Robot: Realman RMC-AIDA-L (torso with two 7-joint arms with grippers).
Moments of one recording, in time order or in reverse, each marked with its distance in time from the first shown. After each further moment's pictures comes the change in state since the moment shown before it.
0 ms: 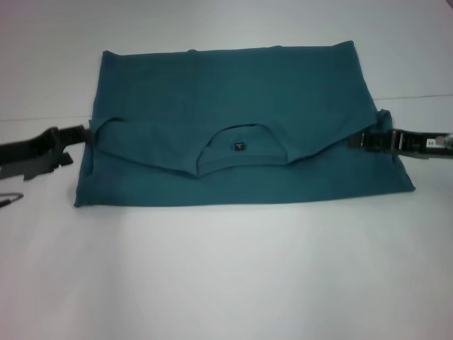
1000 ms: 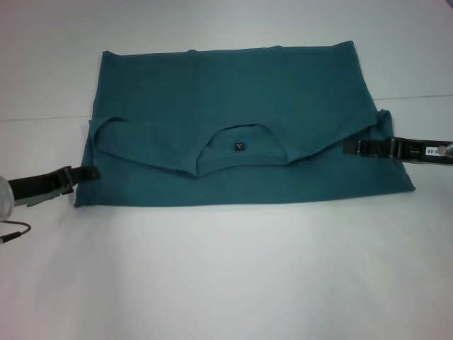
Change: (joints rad) left arm -0.011 -0.005 0.034 -0.155 0.021 -0.159 0.233; right arm -0.014 0.015 0.043 0.002 0.018 -0.063 -0.085
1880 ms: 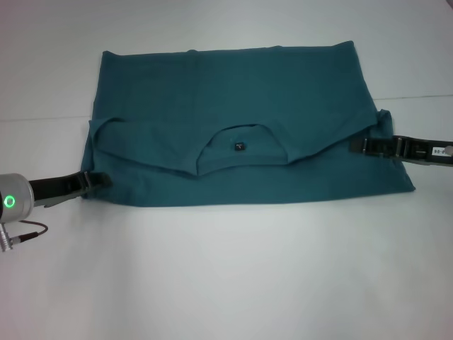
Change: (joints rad) left arm -0.029 -0.008 0.070 -0.027 0.003 -0.031 -0.026; right arm -0.006 0.000 0.043 0.011 0.003 -0.020 -0.007
